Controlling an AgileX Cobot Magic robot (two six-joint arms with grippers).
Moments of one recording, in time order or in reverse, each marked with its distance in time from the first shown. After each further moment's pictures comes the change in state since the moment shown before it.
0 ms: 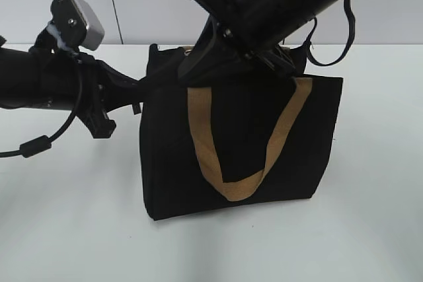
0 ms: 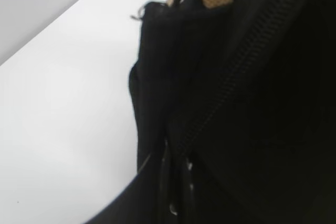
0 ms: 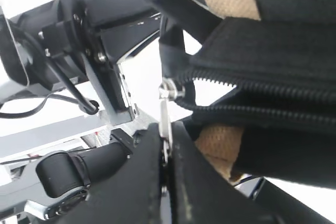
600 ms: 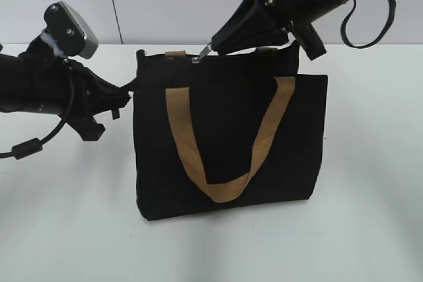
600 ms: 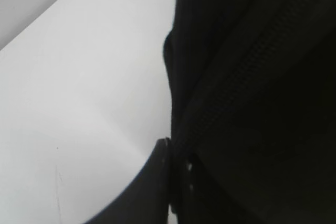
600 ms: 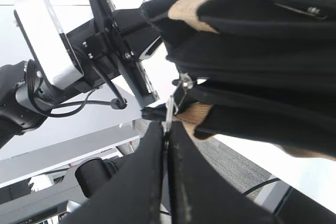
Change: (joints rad) left arm 0.020 0.004 0.002 0.061 -0.125 -0.044; right arm -0.148 -0.009 -0.001 0.119 0.089 -0.046
